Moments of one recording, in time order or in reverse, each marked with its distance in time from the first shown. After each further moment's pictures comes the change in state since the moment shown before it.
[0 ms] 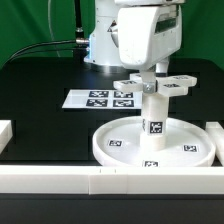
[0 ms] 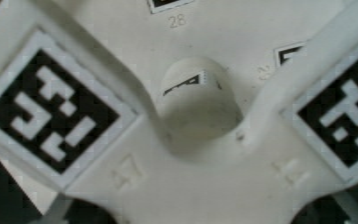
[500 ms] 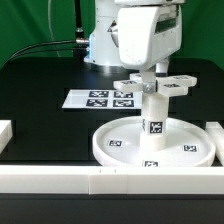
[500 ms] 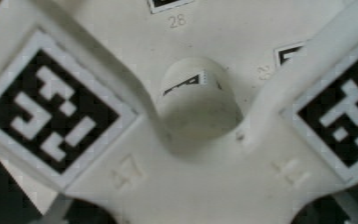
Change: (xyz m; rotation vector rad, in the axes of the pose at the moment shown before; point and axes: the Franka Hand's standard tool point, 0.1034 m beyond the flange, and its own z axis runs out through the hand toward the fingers) arm 0.000 0.000 0.000 0.000 0.000 0.007
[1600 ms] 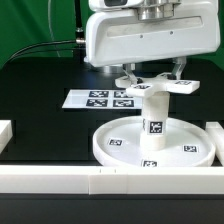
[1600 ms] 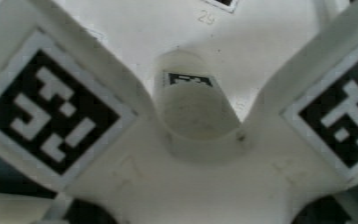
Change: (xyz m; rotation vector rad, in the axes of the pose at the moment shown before) arm -0.001 -0.001 0.002 0.020 0.069 0.974
